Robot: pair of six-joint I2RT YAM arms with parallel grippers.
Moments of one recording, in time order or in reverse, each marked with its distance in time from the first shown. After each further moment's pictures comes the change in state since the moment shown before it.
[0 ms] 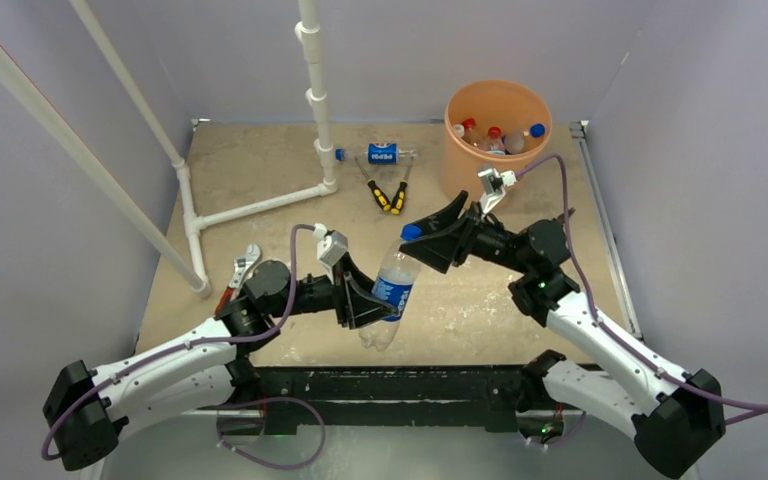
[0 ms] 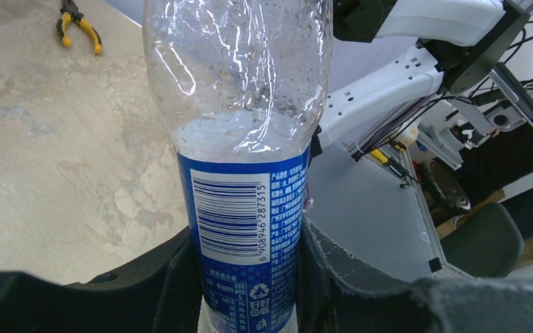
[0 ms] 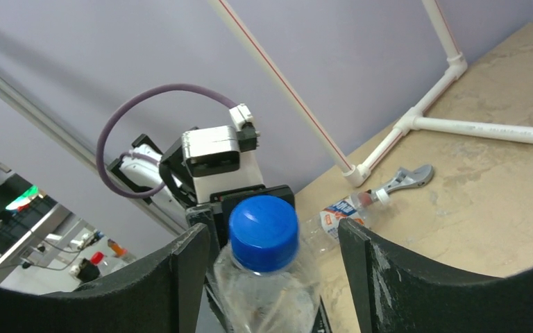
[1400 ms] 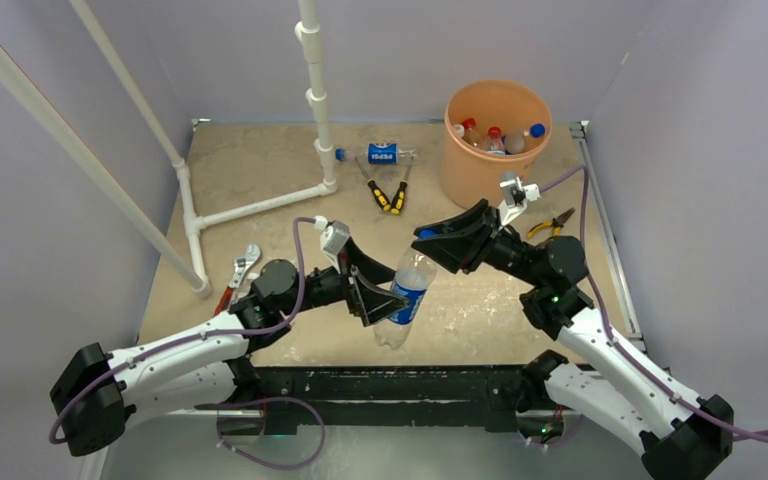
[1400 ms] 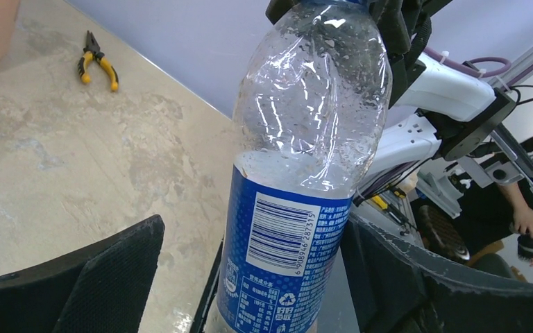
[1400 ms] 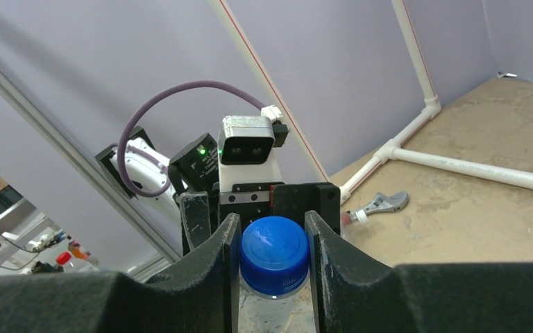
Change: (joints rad) left arm -0.023 0.105 0.005 0.172 -0.131 -0.066; right arm 0.016 -0.128 -0.031 -0.012 0.074 -0.090
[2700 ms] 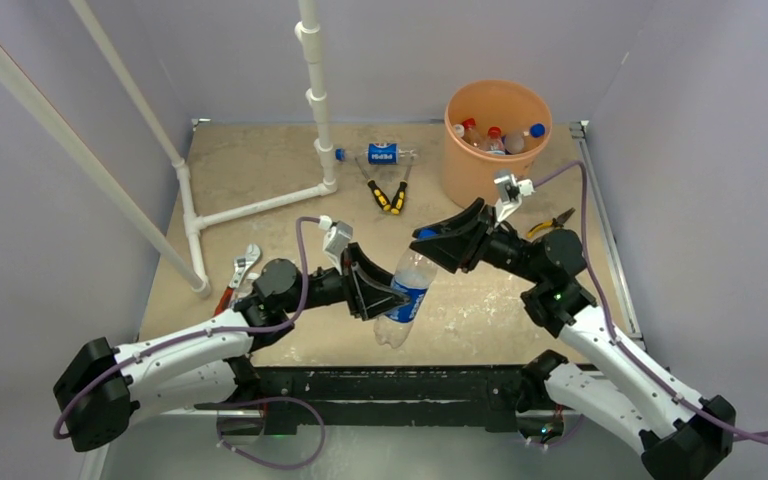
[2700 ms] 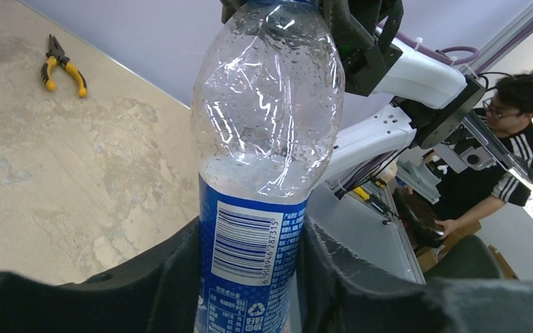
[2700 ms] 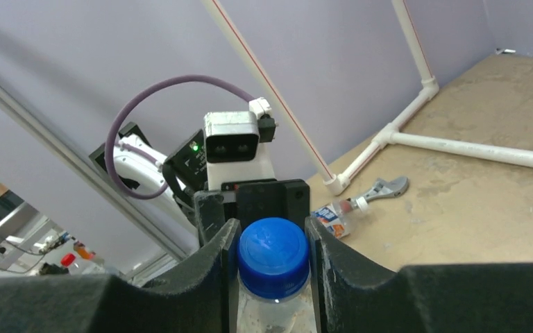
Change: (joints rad) left arm 0.000 0.050 -0.001 0.101 0.080 -0.028; right arm -0.001 0.009 0.038 -0.103 -0.014 -0.001
